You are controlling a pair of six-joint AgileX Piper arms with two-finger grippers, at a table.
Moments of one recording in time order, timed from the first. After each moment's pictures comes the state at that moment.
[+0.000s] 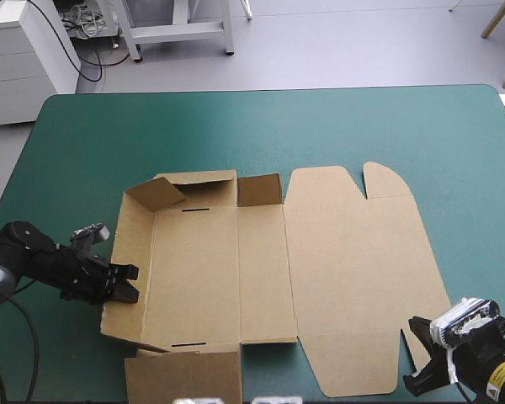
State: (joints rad) left arm 0.25 1.36 -0.75 -0.59 1.20 0.53; right arm 0.62 0.26 -0.49 -0.11 0.90 0.10
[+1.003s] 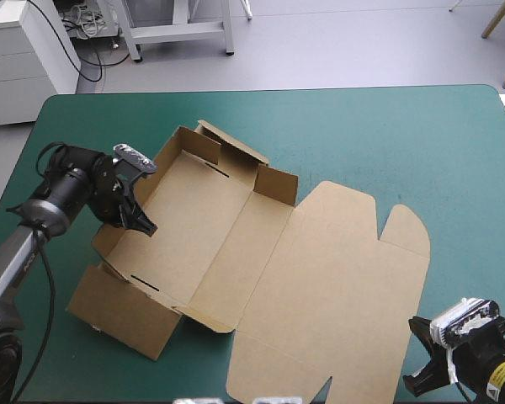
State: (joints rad) left arm -0.23 1.53 -1.29 0.13 1.11 0.36; right arm 0.62 0.26 -0.49 -0.11 0.90 0.10
